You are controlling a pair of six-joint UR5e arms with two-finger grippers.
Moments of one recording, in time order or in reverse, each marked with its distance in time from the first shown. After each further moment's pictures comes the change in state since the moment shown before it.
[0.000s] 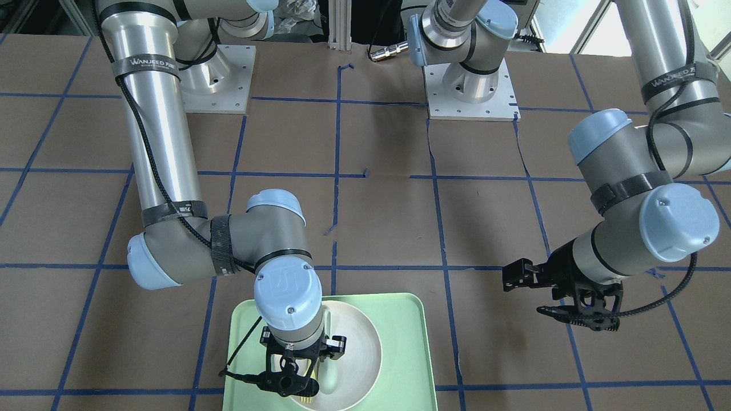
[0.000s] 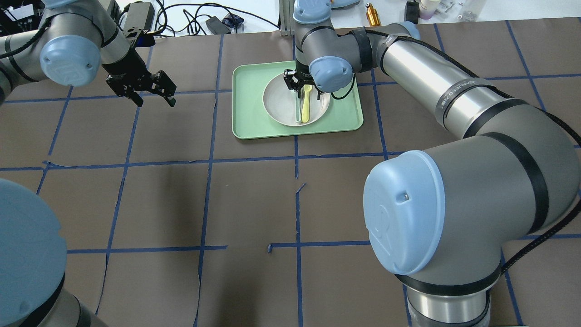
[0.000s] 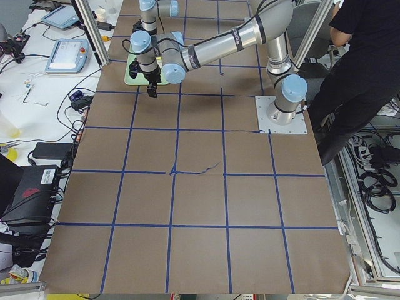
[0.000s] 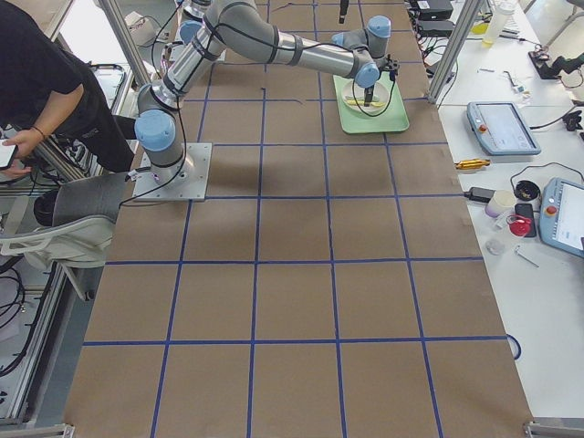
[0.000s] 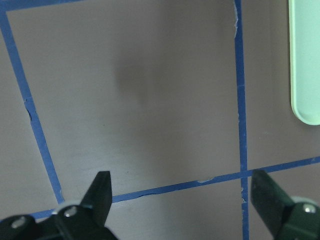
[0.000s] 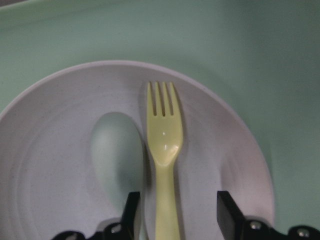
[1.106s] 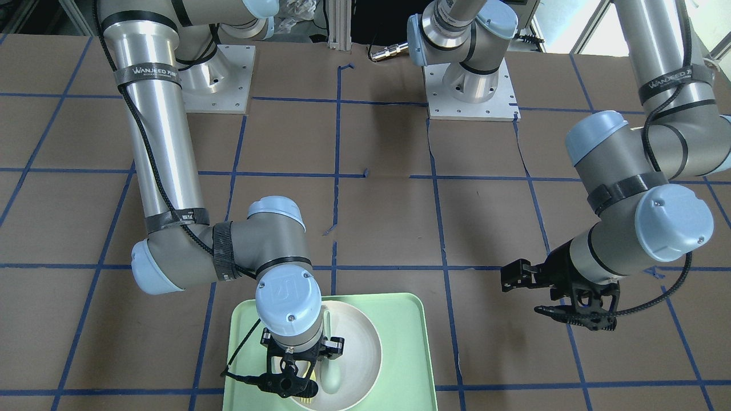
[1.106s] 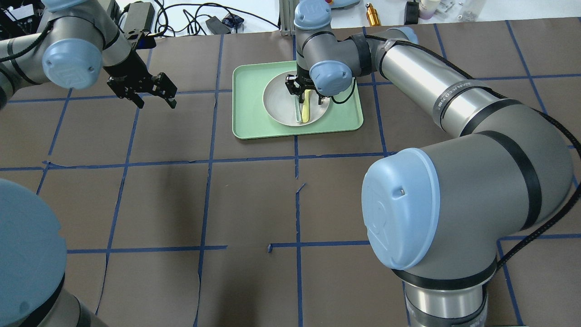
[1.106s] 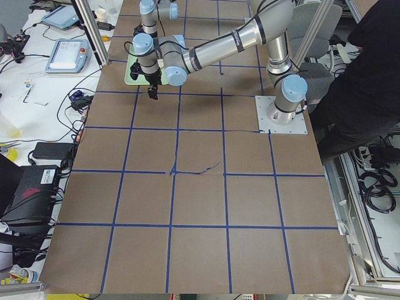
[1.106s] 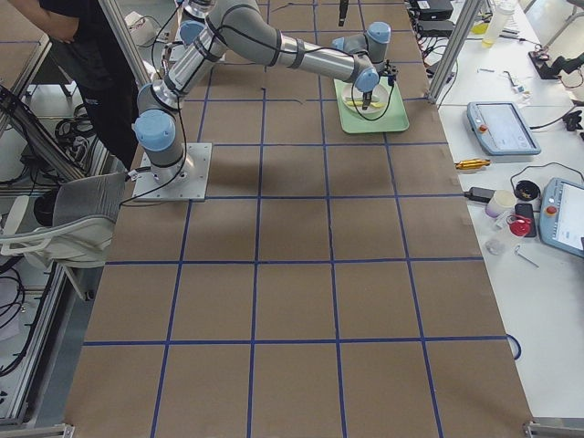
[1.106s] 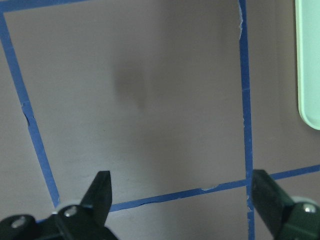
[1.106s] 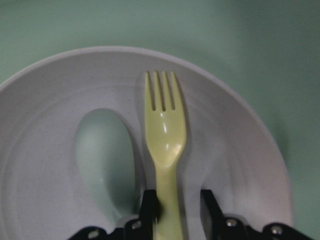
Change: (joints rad) left arm 0.000 0.001 -0.053 0.085 0.000 -0.001; right arm -0.002 0.021 0.003 0.002 0.001 0.000
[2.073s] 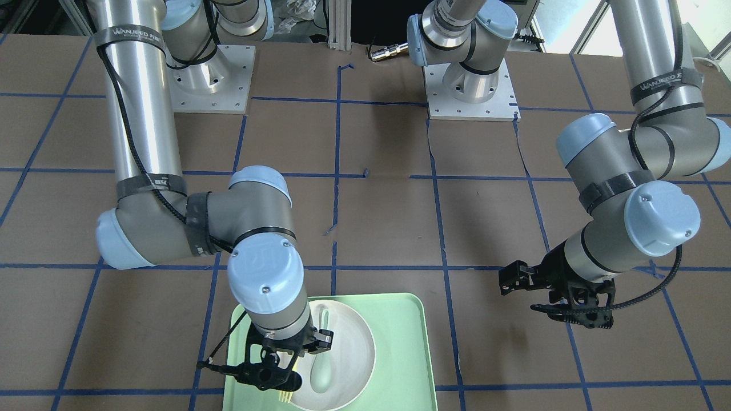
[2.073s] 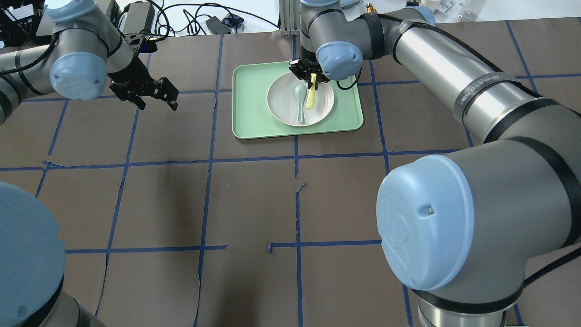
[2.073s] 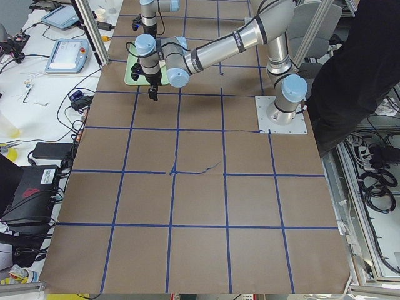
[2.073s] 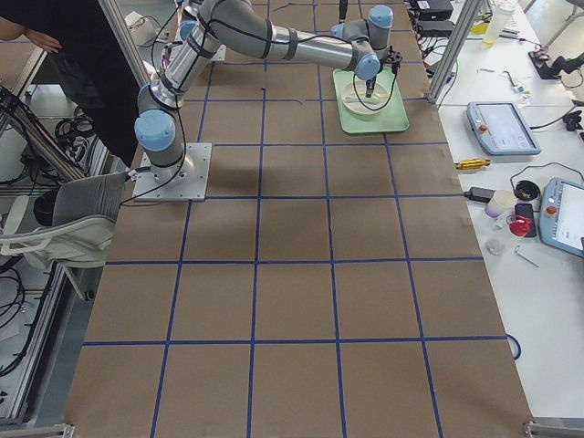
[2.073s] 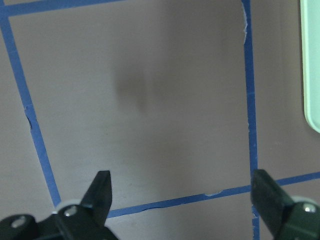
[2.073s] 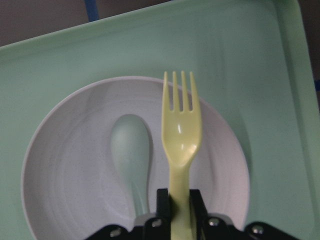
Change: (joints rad) left arm 0.000 0.008 -0.016 0.028 0.002 -0.002; right arm -0.037 -0.108 0.006 0.051 0.012 -0.025
